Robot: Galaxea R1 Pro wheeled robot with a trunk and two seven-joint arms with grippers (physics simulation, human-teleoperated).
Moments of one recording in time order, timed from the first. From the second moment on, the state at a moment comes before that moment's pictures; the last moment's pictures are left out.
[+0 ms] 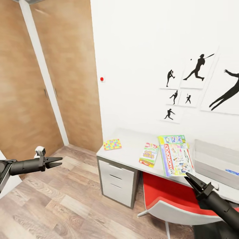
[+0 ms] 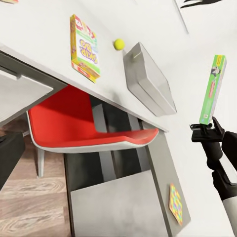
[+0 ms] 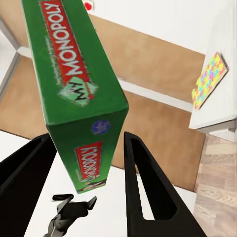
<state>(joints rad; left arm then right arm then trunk) -0.71 0.51 0.19 -0.83 0.05 0.98 -1.57 -0.13 -0.09 -0.65 -1.44 -0.84 1.04 0.86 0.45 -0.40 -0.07</state>
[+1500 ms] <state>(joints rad) -0.71 0.51 0.19 -0.83 0.05 0.96 -1.57 -0.13 -0.09 -0.66 -1.41 -0.84 1.04 0.86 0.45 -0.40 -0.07</state>
